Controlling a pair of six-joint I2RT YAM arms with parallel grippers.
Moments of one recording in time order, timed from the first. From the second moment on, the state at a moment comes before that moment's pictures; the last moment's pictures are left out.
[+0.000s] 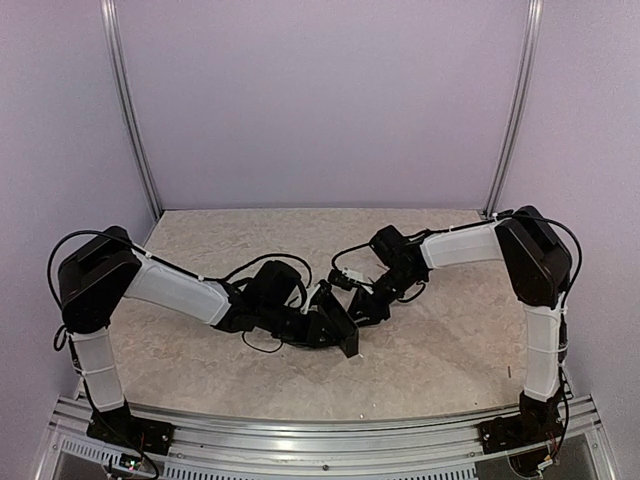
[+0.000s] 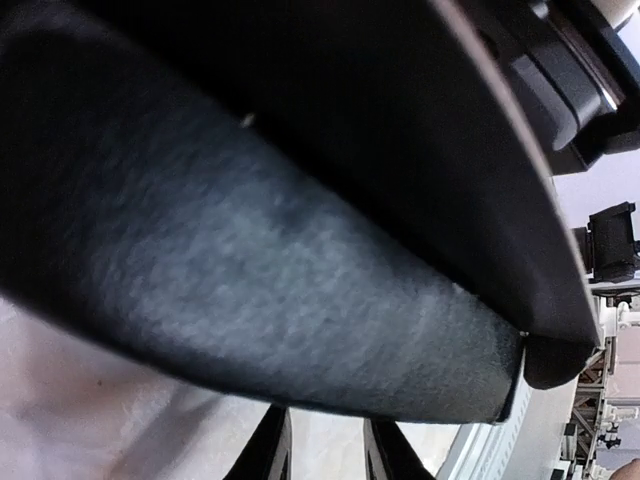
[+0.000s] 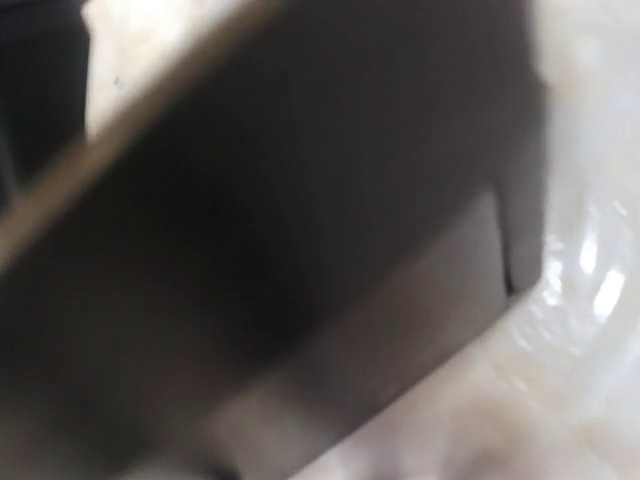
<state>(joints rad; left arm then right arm) -0.90 1.91 0.98 0.20 0.46 -0.62 0.63 2.07 1.35 -0.49 -0.73 -0.58</state>
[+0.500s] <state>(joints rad) -0.97 1.82 0.95 0.12 0.35 -0.59 0.65 2.10 1.39 -0.55 -0.78 -0.62</state>
